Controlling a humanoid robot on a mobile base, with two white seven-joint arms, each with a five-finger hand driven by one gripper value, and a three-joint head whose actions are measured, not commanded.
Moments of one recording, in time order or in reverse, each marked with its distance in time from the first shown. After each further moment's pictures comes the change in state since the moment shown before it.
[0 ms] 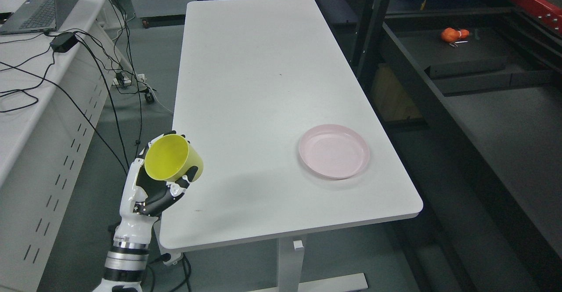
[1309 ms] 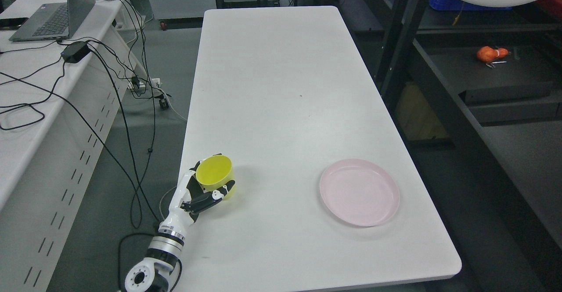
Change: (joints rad) left arm -0.160 0.000 -0.086 0.399 -0.087 0.095 0.000; right arm 0.000 0.000 0.000 0.000 0.000 0.000 0.000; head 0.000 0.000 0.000
